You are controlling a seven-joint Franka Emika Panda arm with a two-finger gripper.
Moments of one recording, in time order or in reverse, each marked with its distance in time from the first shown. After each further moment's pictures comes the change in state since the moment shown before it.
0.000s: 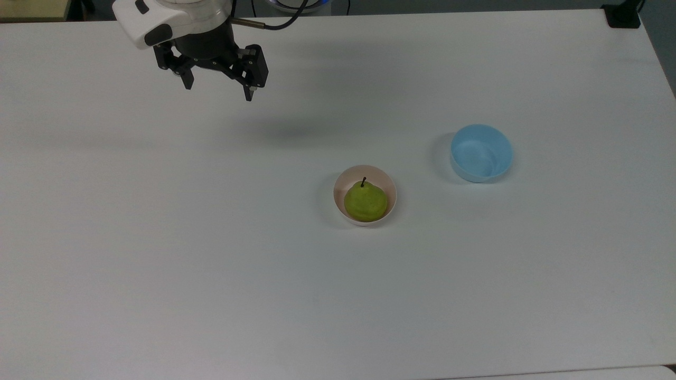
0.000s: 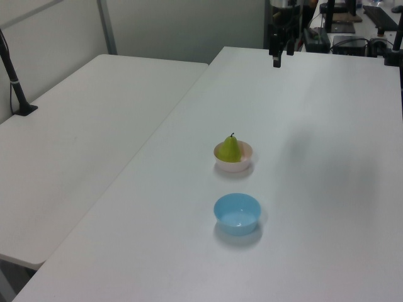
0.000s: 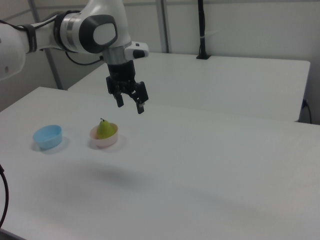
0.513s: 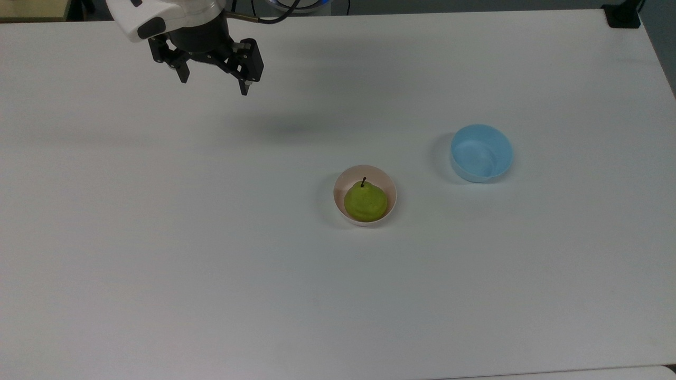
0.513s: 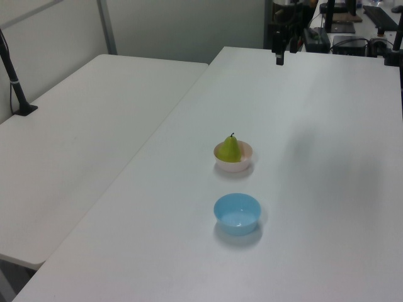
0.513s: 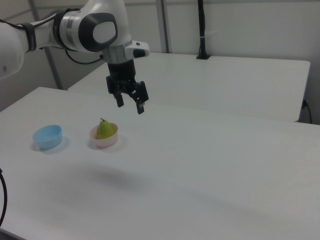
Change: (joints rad) arm 0.000 -0.011 -0.010 0.000 0.000 -0.022 0.000
